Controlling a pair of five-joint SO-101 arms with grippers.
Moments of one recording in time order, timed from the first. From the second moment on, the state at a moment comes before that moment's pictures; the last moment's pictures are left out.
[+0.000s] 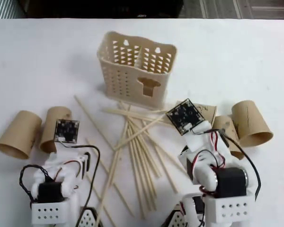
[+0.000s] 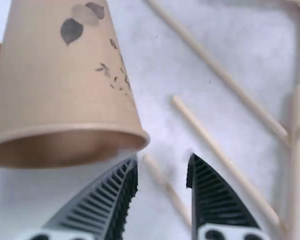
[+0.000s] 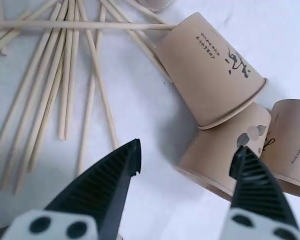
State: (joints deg) left arm -8.5 -103.9 97.2 73.4 -6.7; right arm -8.1 -70.5 48.4 89.7 31.1
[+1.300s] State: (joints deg) left arm -8.5 -103.9 97.2 73.4 -6.7; right arm -6.5 -35.6 34.1 79.8 24.1
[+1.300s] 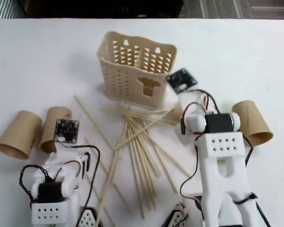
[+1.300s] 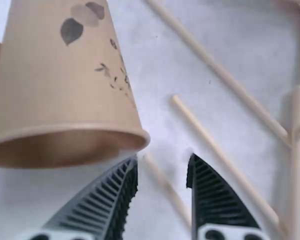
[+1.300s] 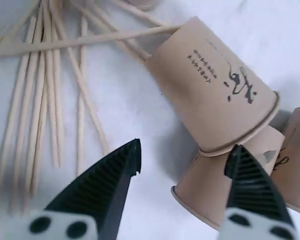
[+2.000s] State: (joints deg) left arm -8.5 -103.9 97.2 73.4 -6.7; right arm 0.9 -13.3 28.5 66.3 12.3
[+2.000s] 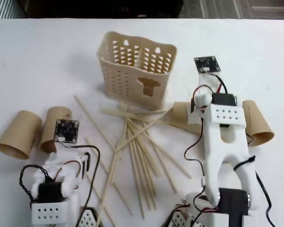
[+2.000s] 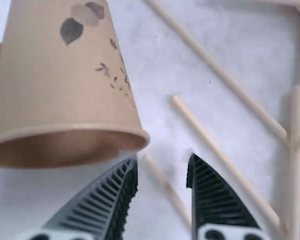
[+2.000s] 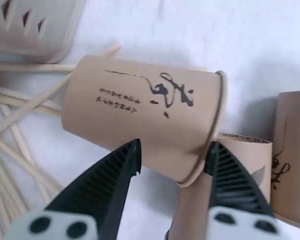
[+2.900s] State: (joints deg) left arm -8.5 -103.9 97.2 73.4 -6.7; right arm 0.4 -10.9 10.2 87.7 11.4
